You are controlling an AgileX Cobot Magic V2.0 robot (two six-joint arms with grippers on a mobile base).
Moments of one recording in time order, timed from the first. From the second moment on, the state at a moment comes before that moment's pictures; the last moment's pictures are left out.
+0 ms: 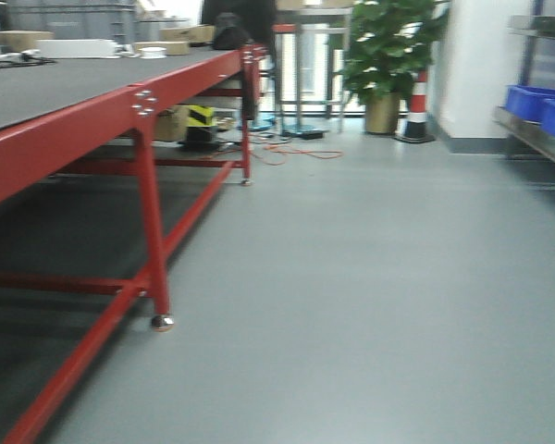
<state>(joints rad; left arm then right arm) -0.04 1.20 -1.54 -0.01 1.04 0.08 0.07 1.11 -1.36 0.17 0.84 -0.14</state>
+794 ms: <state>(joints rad) -0.04 1.20 -1.54 -0.01 1.04 0.08 0.07 1.11 -1.36 0.17 0.84 -0.14</state>
